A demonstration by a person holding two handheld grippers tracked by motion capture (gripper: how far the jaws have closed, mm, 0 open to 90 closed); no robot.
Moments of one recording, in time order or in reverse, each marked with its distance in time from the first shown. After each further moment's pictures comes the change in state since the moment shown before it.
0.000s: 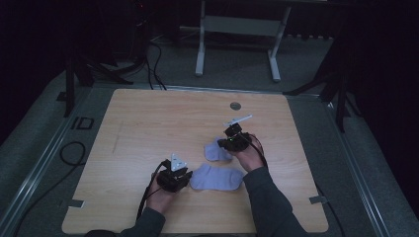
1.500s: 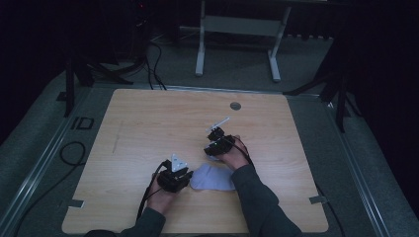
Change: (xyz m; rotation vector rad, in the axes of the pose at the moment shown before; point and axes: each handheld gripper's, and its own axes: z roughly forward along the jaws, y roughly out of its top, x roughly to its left) left arm -0.001 -0.001 0.001 -0.008 0.002 0.008; right arm 0.019 0.008 0.061 0.157 0.008 -0.079
